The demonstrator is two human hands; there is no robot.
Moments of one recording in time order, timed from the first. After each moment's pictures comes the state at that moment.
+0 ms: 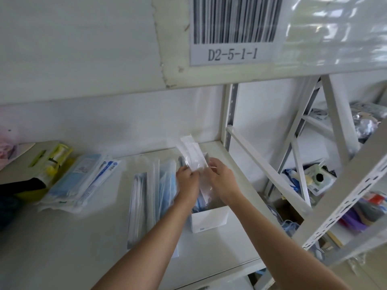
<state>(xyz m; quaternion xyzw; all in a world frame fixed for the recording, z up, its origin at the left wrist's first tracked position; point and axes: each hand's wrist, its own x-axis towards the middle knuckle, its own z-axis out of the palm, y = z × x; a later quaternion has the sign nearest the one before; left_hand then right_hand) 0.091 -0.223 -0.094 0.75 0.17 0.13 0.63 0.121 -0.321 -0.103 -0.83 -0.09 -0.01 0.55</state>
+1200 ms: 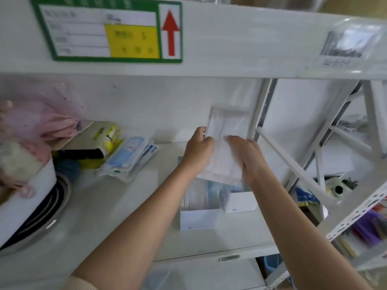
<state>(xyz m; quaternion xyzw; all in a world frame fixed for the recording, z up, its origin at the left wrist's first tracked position) 0.026 -0.131 -0.012 0.78 0.08 0.15 0.60 0.043 -0.256 -0.008 -0.62 0.01 0.07 0.78</state>
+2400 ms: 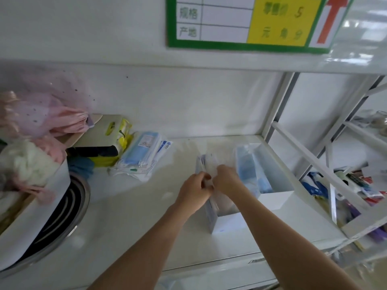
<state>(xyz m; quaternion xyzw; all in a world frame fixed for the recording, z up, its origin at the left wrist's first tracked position) 0.003 -0.048 -0.143 0.89 0.06 0.03 0.45 0.049 -0.148 -0.096 -0.98 -0.06 0.14 0.16</state>
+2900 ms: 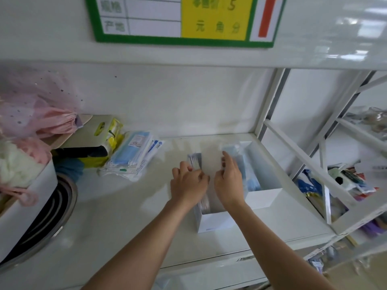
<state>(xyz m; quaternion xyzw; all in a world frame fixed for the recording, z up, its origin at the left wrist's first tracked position) 0.010 -0.071 -0.125 0.94 0.11 0.05 0.31 0.027 -0.186 -0.113 -0.88 -0.08 -0.14 0.44</state>
